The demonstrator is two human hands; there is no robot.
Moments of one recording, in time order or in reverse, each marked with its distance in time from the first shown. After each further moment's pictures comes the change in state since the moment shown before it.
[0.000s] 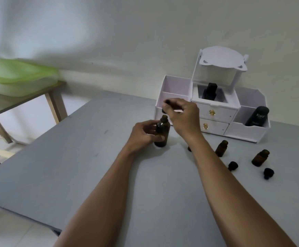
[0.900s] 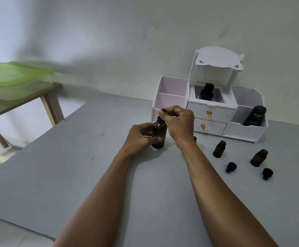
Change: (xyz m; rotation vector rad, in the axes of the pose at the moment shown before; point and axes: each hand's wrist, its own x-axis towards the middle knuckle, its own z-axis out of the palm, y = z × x) left_hand 0.000 0.001 0.001 0.059 -0.014 0.028; right_hand -0.004 0.016 0.013 0.085 0.089 0.151
